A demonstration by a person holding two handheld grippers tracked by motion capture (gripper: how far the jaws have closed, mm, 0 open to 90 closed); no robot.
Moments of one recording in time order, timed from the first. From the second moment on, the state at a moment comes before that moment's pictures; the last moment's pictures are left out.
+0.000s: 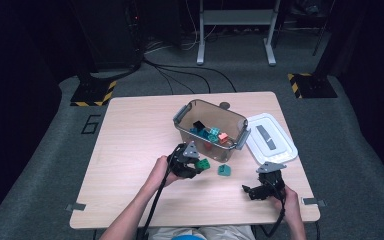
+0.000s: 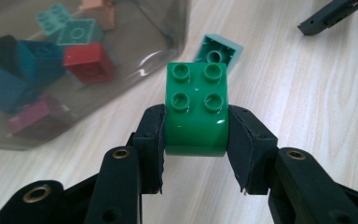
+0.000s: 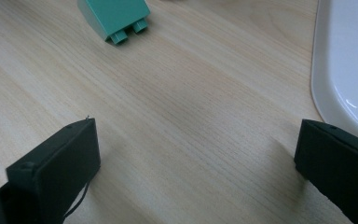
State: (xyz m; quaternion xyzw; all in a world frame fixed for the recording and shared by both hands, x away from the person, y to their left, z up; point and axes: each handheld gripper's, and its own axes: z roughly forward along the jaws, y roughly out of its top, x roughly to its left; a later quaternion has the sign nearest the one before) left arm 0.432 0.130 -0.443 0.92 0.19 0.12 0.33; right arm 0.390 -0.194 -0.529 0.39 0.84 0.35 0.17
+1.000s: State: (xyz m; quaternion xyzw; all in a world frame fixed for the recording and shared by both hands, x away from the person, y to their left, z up) left arm 0.487 0.146 -0.355 0.90 0.22 0.19 0.33; right arm 0.390 -0.194 -0.529 0.39 0.84 0.35 0.17
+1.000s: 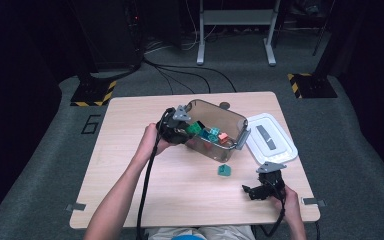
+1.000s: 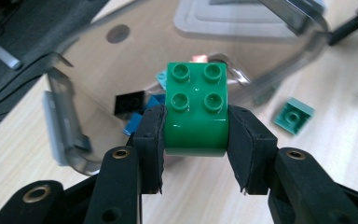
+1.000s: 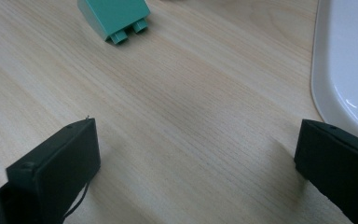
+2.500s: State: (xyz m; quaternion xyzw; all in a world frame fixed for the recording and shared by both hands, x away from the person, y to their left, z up) left arm 0.511 0.144 -0.366 0.89 0.29 0.17 0.31; right arm 0.388 -0.192 -0.529 0.40 0.83 0.34 0.17
